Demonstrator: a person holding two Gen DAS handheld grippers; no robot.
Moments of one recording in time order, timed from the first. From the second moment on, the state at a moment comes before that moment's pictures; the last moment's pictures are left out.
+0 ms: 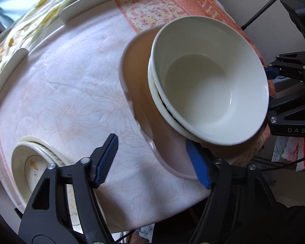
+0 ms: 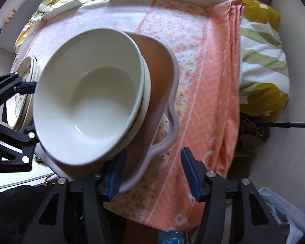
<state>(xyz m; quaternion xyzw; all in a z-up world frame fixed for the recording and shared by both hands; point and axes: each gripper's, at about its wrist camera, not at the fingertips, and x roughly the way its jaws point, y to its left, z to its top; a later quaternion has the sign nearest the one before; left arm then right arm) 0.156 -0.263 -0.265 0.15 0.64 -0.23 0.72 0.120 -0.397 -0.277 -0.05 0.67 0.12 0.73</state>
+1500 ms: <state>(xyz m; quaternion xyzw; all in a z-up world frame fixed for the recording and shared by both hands) 0.123 -0.075 -0.190 0.11 0.59 -0.18 0.78 0.116 -0.179 -0.207 -0.08 0.61 0.20 0.76</state>
